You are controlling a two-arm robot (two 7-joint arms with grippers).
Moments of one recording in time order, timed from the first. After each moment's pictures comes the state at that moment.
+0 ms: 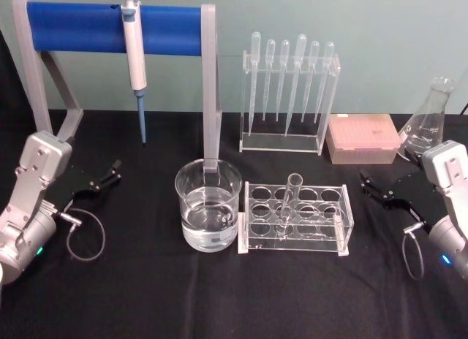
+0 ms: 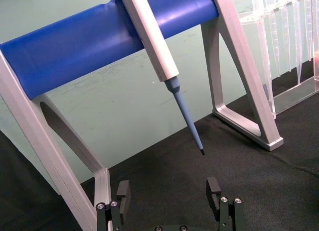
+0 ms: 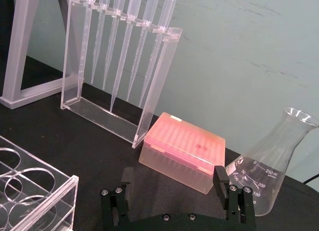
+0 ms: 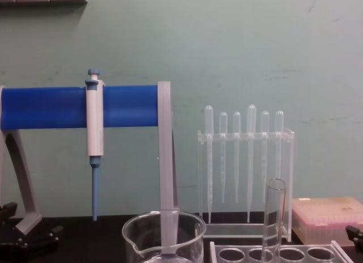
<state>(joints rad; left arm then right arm) -0.20 0.60 0.45 -1.41 -0.25 -0.12 0.03 0.20 0.60 -0.45 -1.41 0.25 -0.12 -0.03</state>
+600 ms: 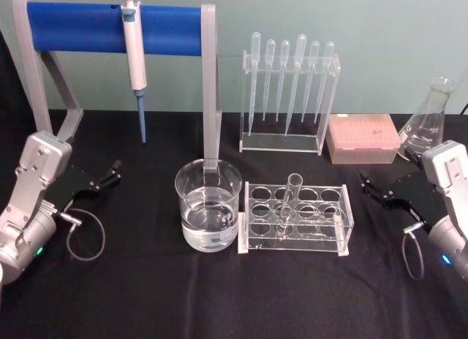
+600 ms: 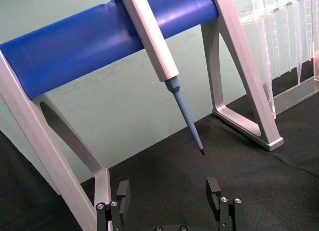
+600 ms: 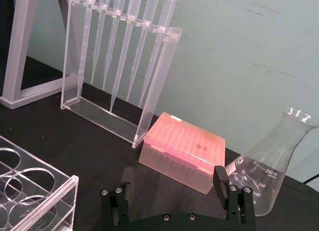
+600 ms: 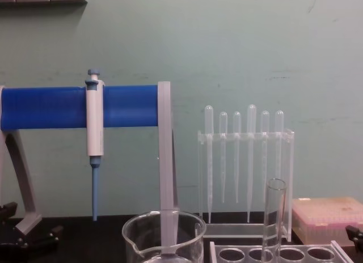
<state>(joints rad) -0.20 0.60 0.45 -1.41 -0.25 -0.12 0.03 0.20 0.60 -0.45 -1.41 0.25 -0.12 -0.03</state>
